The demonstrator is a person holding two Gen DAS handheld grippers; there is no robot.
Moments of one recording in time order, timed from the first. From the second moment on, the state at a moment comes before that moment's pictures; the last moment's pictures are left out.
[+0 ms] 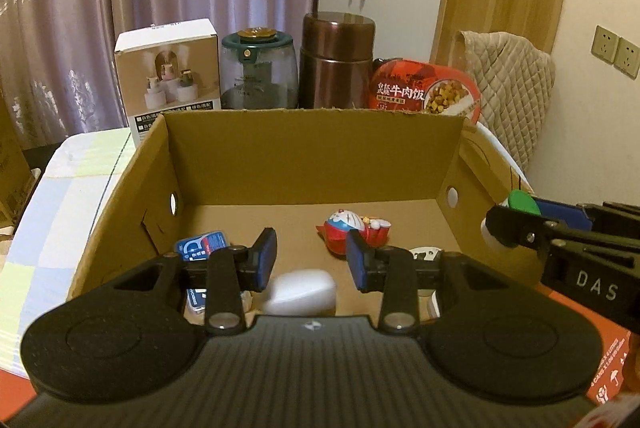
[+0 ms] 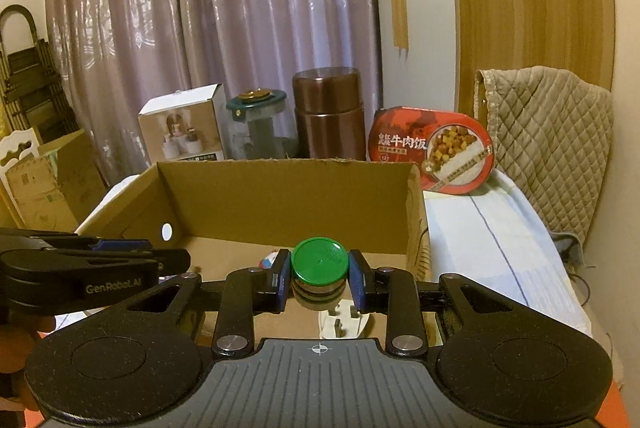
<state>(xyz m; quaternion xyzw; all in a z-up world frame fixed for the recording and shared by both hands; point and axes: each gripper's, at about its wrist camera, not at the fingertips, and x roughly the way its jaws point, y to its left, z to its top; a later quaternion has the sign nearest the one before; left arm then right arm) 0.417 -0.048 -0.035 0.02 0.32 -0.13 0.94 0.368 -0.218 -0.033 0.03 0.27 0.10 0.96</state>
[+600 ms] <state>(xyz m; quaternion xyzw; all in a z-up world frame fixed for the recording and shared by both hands) 0.420 -0.021 -0.014 -0.01 0.30 -0.10 0.95 0.370 -0.225 -0.036 0.04 0.28 0.09 0.96</state>
